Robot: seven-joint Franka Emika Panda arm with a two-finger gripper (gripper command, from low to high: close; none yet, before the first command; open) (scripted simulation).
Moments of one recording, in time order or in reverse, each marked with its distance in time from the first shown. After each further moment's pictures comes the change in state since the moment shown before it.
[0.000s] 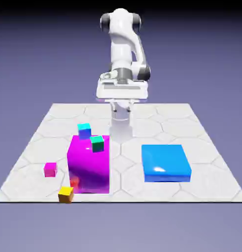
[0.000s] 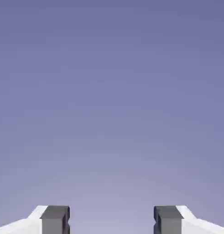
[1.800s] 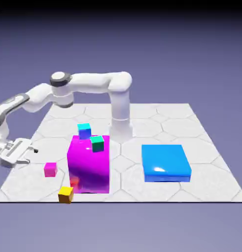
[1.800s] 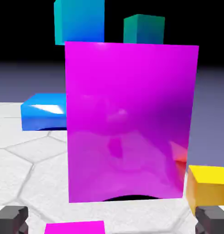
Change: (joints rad) arm 1.411 -1.041 -1.956 1.665 -0.285 -1.882 -2.047
